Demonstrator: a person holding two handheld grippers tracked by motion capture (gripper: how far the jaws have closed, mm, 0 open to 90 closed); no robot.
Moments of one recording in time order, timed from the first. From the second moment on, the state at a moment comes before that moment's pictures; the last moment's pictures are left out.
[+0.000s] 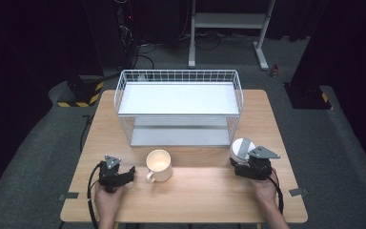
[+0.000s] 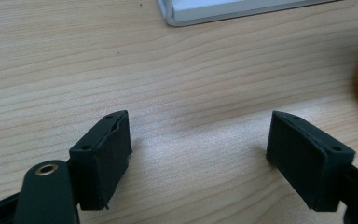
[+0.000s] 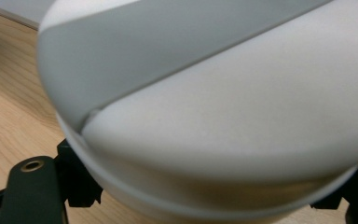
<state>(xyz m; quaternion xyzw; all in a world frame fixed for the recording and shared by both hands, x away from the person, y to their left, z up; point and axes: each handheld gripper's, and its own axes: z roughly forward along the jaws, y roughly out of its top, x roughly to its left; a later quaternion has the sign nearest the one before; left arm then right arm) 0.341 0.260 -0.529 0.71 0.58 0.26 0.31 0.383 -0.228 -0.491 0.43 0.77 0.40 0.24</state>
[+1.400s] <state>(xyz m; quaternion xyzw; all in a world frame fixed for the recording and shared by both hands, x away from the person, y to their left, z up) 0.341 0.260 -0.529 0.71 0.57 0.26 0.31 0.422 -0.146 -0.469 0.39 0.80 0.42 0.18</state>
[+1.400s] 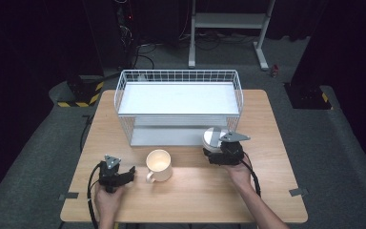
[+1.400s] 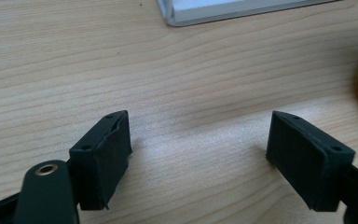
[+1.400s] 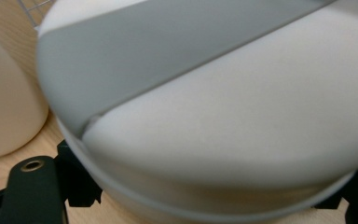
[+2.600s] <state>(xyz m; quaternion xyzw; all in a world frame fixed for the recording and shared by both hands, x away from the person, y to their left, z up) 0.341 0.260 -0.529 0.71 0.58 0.26 0.31 0.469 -0.105 -0.479 0.42 0.78 0.41 0.21</state>
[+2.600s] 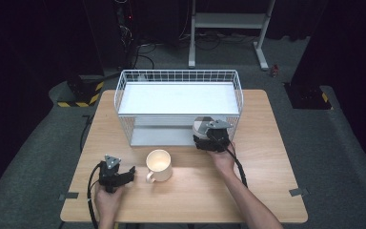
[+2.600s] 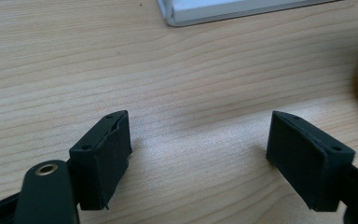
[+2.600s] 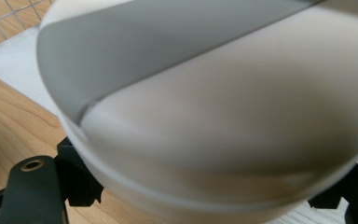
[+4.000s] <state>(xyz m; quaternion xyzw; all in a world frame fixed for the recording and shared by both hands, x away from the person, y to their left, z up) 0.341 0.260 -0.529 0.71 0.58 0.26 0.31 0.468 -0.112 -0.487 0.43 0.78 0.40 0.21</state>
